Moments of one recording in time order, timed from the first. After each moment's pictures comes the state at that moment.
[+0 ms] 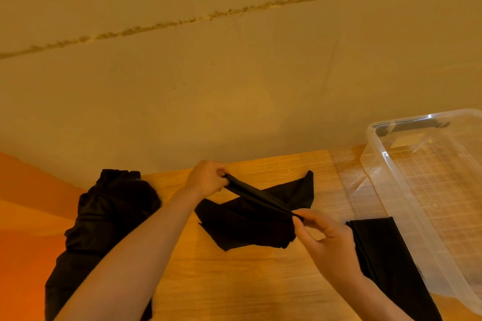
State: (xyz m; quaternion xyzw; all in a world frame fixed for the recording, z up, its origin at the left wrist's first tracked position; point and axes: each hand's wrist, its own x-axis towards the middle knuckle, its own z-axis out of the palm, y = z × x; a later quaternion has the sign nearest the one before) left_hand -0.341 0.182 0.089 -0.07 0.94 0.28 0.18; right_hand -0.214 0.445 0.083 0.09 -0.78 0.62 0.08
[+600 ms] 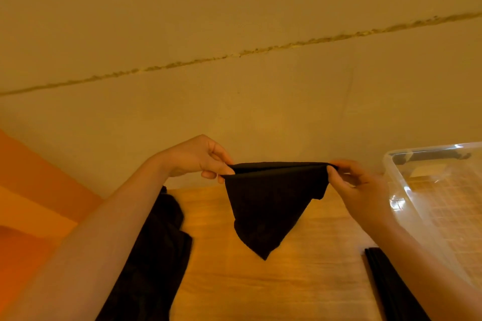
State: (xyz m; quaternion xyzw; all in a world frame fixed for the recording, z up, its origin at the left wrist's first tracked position) left_hand -0.325 0.152 0.261 0.00 0.84 0.45 0.29; right_hand -0.300 0.460 0.159 0.08 -0.76 0.63 0.14
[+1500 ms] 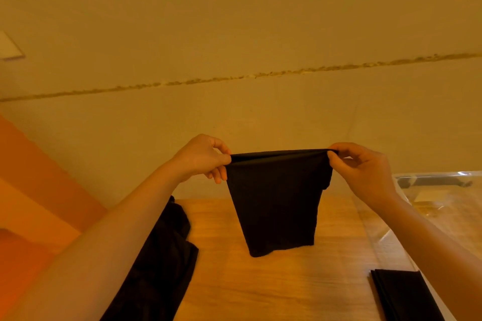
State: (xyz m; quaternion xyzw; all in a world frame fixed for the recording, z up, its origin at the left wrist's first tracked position) left_hand -0.305 0.148 0.288 -0.10 0.90 0.40 0.12; right_hand -0.335 0.447 0.215 0.14 -0.80 0.56 0.14
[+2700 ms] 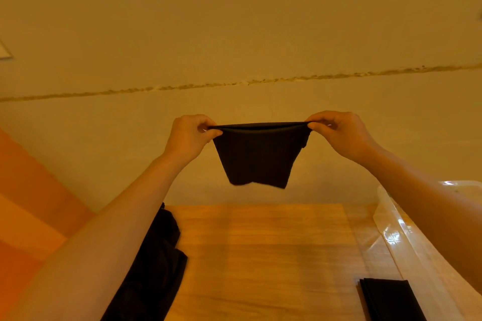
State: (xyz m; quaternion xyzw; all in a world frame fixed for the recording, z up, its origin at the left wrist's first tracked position) left_hand -0.351 0.137 0.284 -0.05 0.91 0.37 -0.18; right_hand -0.414 0.444 0.267 0.19 -0.86 0.47 0.07
